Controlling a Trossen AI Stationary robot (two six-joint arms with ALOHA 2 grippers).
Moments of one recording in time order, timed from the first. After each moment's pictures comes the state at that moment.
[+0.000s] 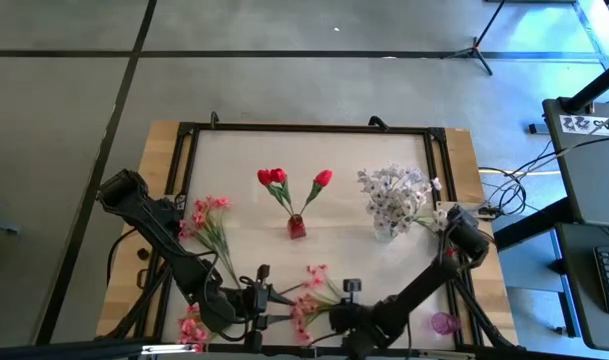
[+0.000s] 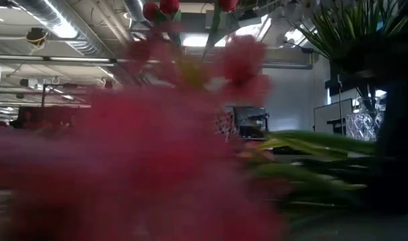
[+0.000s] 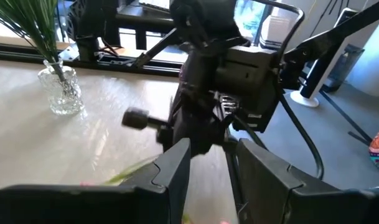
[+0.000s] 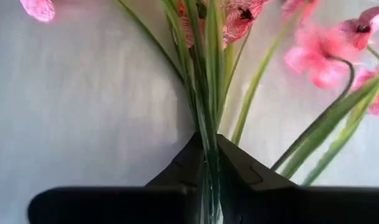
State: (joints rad) left arm -0.77 1.69 1.12 0.20 -0.67 -0.41; right arm 0.80 2.17 1.51 -0.65 0.47 0.70
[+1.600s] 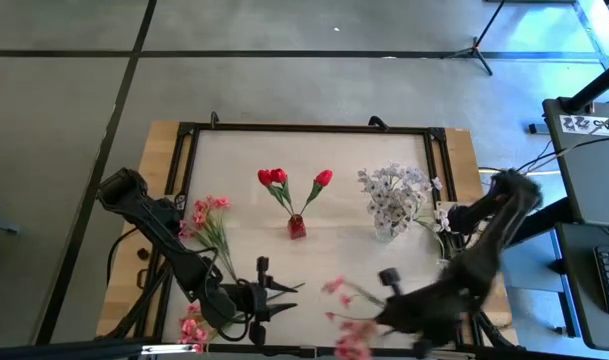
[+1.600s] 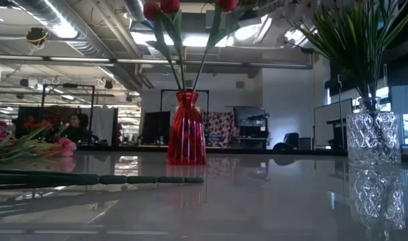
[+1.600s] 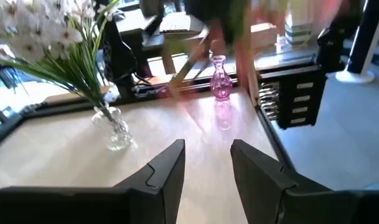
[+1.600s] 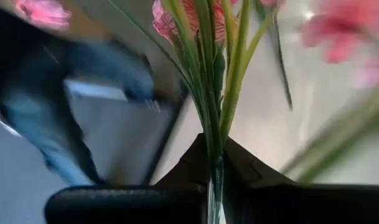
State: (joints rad) left arm -0.76 1.67 1.12 0.20 -0.79 -0.09; right arm 0.89 1.58 1.49 -0.78 0.27 0.41
